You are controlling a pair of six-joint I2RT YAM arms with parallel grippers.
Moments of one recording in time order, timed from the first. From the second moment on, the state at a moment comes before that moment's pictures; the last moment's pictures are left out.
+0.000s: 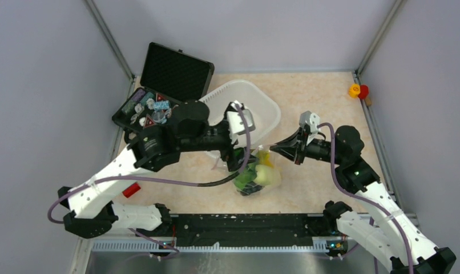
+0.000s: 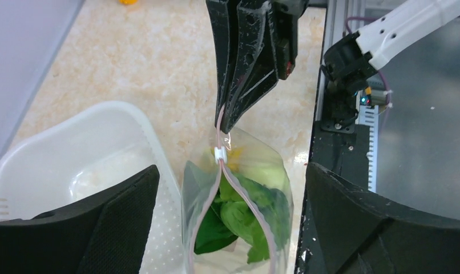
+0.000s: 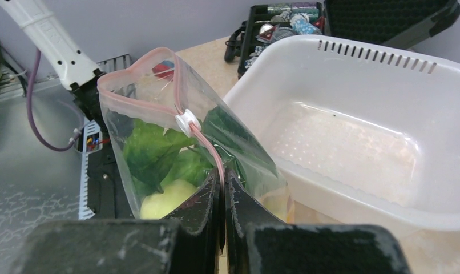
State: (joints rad) left arm -1.05 1.24 1.58 -0.71 0.27 0.19; right arm 0.46 0.70 0.70 -0.05 -0.80 0.05
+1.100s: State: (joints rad) left arm -1.05 1.03 1.31 -0.63 0.38 0.18; right arm 0.46 0.62 0.67 -0.04 -0.70 0.07
